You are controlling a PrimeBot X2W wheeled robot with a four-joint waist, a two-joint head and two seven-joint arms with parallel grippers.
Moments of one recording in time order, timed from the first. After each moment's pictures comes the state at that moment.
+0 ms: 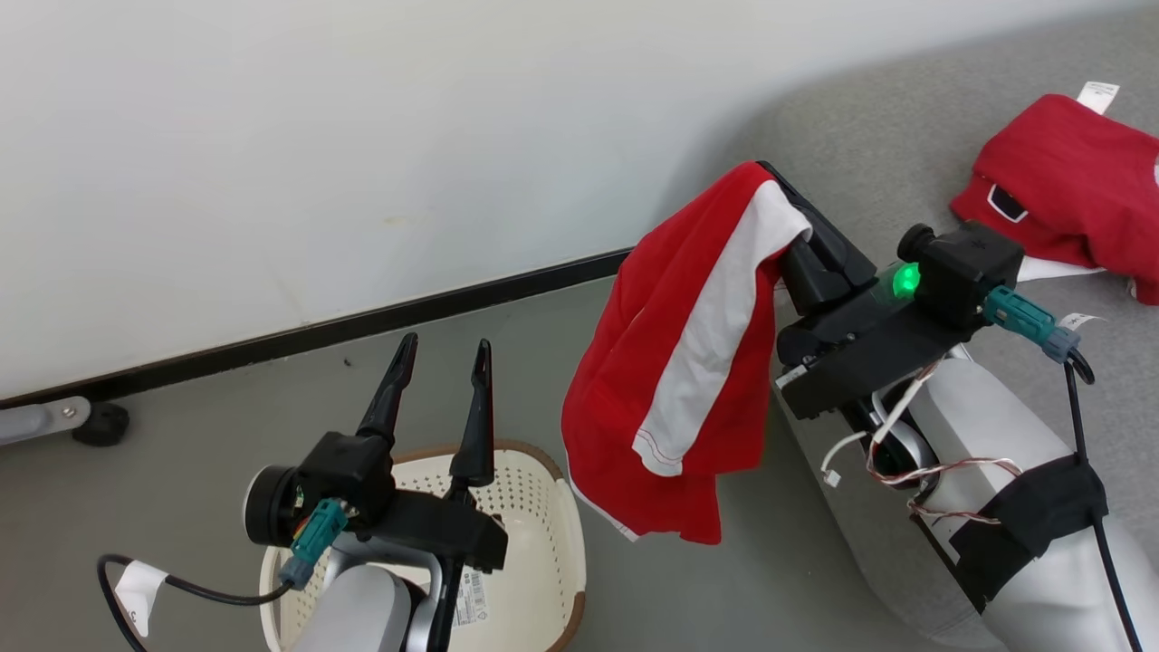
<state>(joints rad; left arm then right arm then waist) -0.30 0.06 -0.36 0.29 -0.37 0.08 -0.25 -0.65 -0.19 0.54 0.35 0.46 0.12 -0.25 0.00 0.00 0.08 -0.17</state>
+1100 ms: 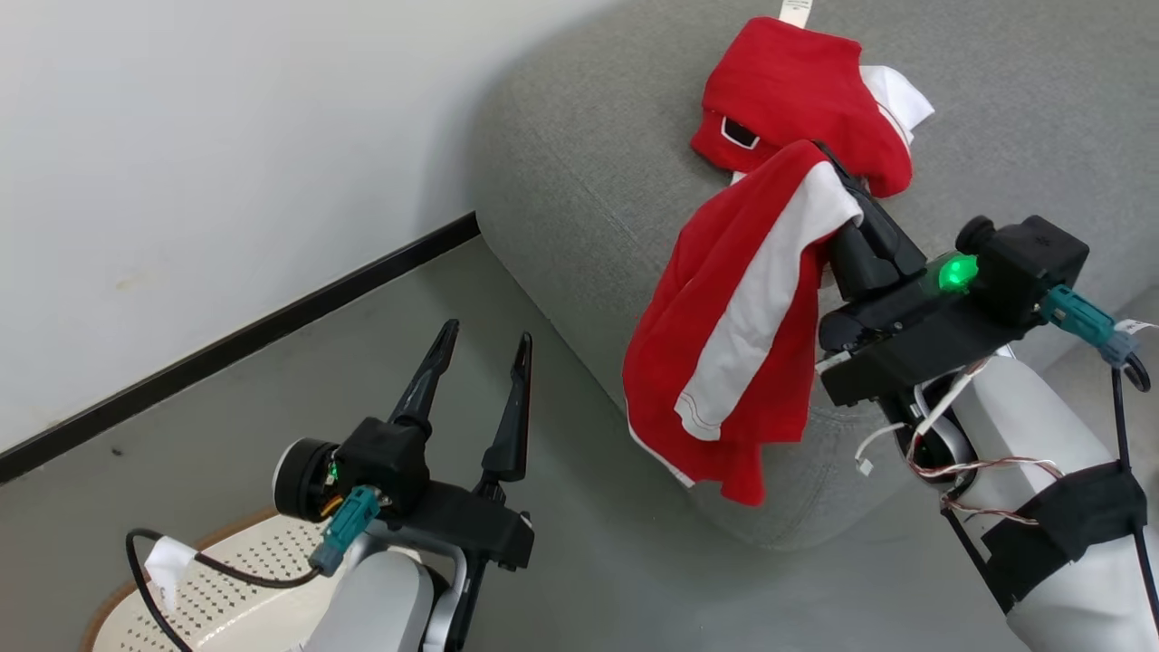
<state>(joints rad) -0.33 0.05 -0.40 0.30 -0.34 0.03 -0.25 -0.62 -0.20 0.44 0.31 0.44 0.12 -0.25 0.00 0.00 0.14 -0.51</state>
